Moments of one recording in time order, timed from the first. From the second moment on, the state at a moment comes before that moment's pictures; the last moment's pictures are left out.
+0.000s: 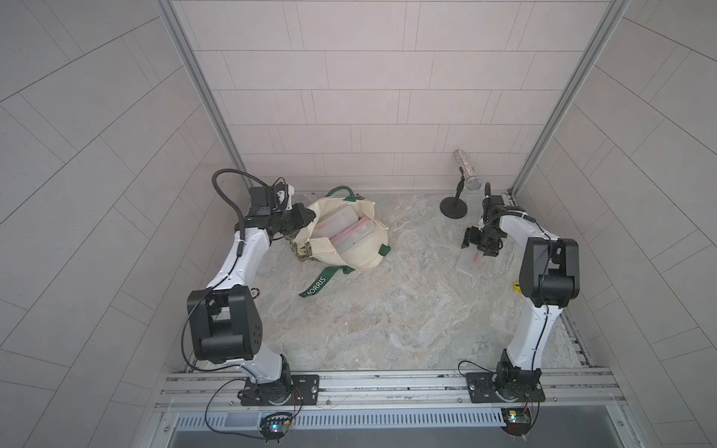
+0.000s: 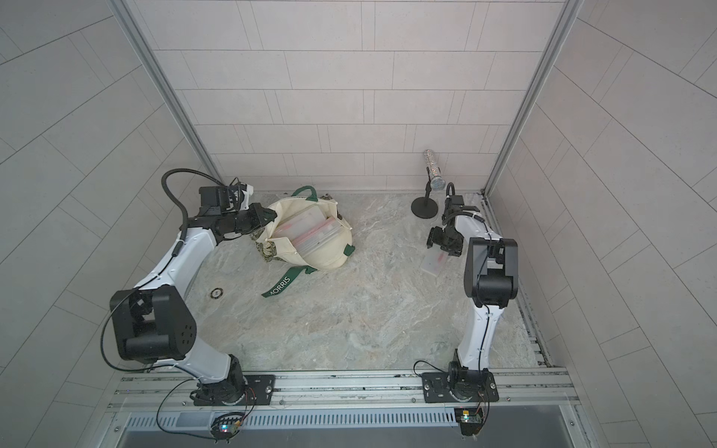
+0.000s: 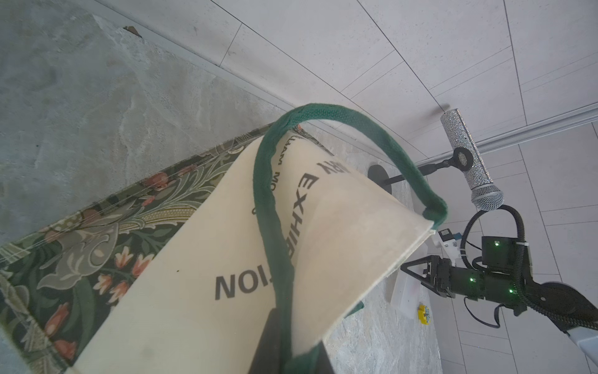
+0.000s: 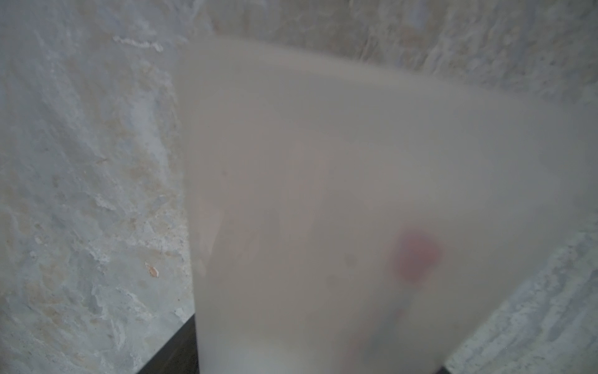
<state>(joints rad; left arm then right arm) 0.11 1.58 1.30 -0.44 0.62 -0.40 -0.13 2.02 1.55 -0.89 -0.11 0.30</state>
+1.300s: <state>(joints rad) 0.12 1.58 1.30 -0.44 0.66 -0.42 -0.13 2.03 1.49 -0.81 -0.04 0.39</state>
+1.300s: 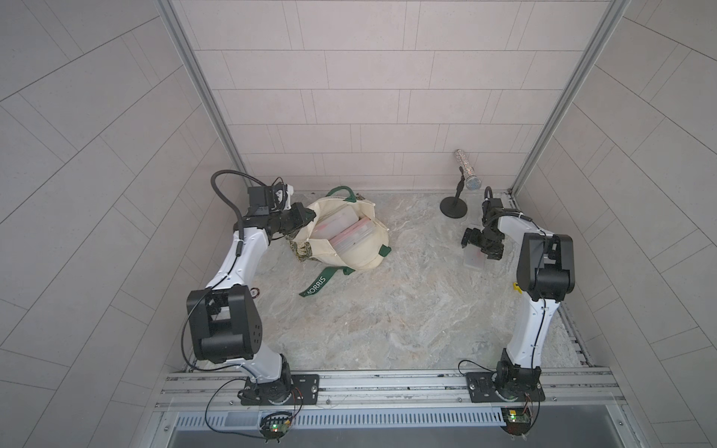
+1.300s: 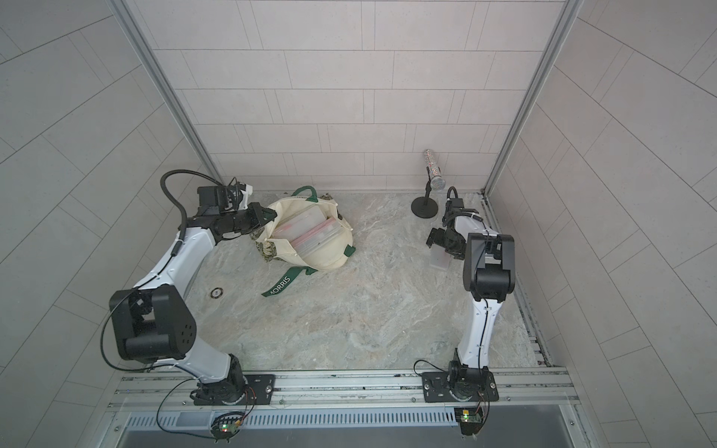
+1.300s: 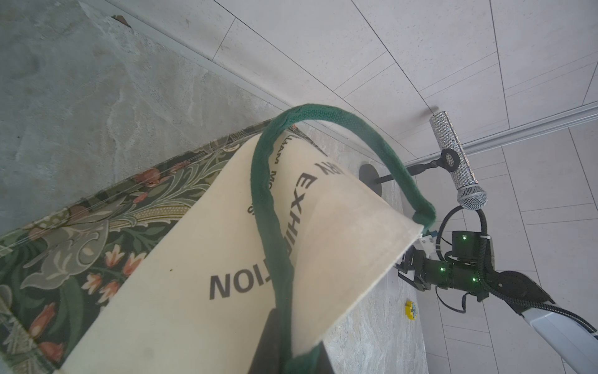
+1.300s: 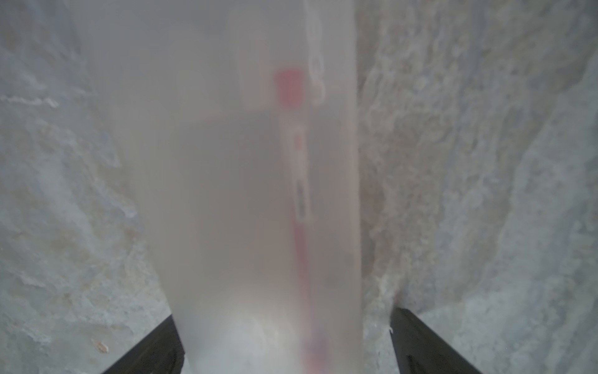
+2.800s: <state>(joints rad) 0.12 1.58 1.28 -0.40 0.73 -0.40 0.26 1.16 0.77 -0.20 0.17 0.62</state>
